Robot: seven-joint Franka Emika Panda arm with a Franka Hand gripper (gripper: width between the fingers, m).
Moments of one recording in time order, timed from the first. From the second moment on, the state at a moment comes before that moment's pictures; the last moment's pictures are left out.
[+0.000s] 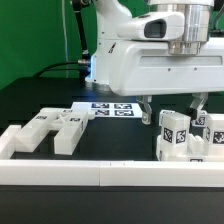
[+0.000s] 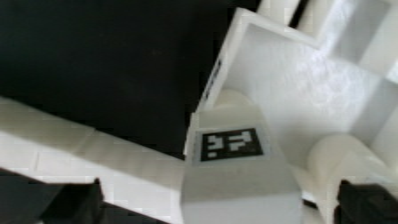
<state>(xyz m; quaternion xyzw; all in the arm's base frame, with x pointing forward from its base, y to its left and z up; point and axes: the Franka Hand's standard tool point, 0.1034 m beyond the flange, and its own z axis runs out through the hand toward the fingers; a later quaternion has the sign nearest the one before) 0.612 0.055 0.079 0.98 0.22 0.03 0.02</state>
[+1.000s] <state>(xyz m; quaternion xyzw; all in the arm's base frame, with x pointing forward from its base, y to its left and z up) 0.612 0.056 0.079 1.00 0.00 0.04 0.01</state>
